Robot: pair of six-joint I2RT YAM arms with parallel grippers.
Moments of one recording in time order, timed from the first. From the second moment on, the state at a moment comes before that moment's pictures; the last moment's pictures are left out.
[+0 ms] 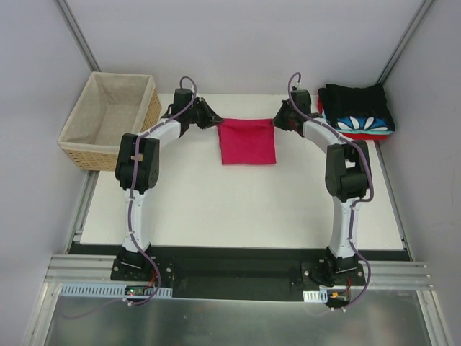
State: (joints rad) left arm -0.23 2.21 1.65 0.03 0.53 -0.83; right arm 0.26 2.12 1.63 -0.18 -0.10 0.58
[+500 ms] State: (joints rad) left arm -0.20 2.39 1.84 0.01 0.55 -0.85; right arm 0.23 2.32 1.86 -0.22 -0.12 0.60
